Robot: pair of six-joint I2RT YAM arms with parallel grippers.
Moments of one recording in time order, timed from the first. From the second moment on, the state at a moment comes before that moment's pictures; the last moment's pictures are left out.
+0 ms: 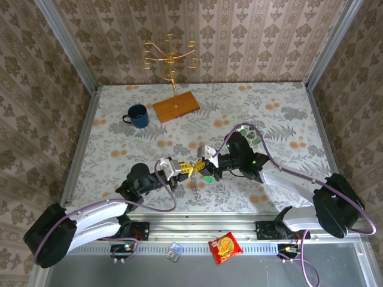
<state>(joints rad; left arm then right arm) -0.82 0.97 0.20 0.73 0.44 0.08 0.68 1.32 0.72 0.05 -0.70 -0.40</state>
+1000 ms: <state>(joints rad) -0.81 0.70 0.50 -0.15 -0.05 -0.55 0.72 1.28 0.77 -0.03 -0.56 -0.44</state>
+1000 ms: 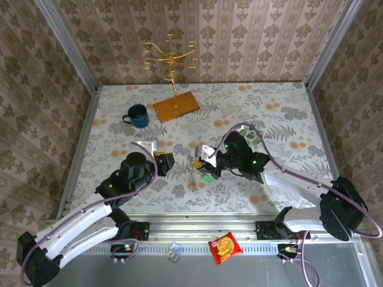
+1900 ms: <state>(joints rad) -0.82 0.82 0.33 0.28 0.40 0.34 0.70 1.24 0.76 0.01 -0.71 -0.51</state>
